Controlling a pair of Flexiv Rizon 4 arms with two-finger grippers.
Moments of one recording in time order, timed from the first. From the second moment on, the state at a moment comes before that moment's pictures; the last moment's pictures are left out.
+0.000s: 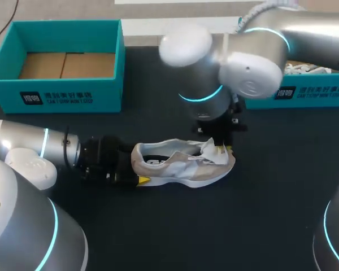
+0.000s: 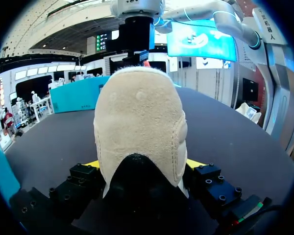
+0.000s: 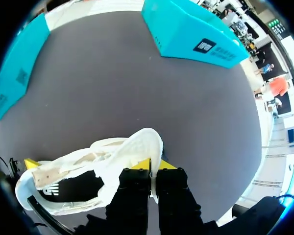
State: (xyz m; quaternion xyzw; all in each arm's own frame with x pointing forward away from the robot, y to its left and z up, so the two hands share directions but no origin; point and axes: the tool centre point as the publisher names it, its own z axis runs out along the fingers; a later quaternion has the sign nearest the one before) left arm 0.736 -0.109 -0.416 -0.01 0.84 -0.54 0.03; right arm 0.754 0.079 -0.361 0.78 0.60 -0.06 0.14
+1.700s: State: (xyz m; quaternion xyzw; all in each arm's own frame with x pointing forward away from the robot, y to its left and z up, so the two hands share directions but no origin) left arm 0.736 -0.108 -0.417 -0.01 0.84 -0.54 0.03; right arm 0.766 0.120 -0.277 0.76 0.63 0.03 0.16
